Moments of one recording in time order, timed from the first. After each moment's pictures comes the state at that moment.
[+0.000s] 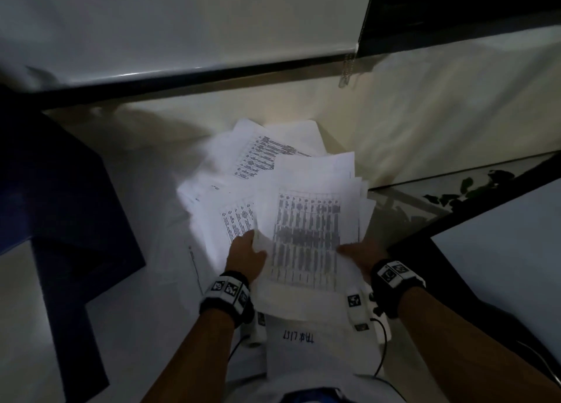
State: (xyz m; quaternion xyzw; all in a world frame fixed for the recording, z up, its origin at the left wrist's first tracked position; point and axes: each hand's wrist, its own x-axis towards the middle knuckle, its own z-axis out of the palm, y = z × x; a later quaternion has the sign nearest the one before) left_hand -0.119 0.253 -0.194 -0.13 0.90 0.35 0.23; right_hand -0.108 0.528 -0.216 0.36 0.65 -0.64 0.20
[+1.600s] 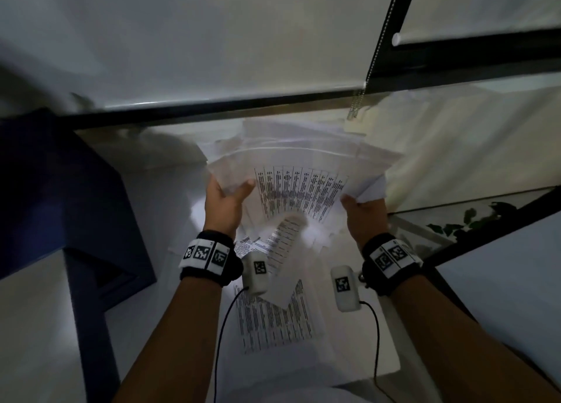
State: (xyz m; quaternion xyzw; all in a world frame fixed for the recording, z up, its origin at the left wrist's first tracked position) left_hand -0.192 0.232 -0.049 -0.15 0.64 0.75 -0.03; right_hand -0.179 0.474 -0.079 0.12 0.75 -0.63 -0.14
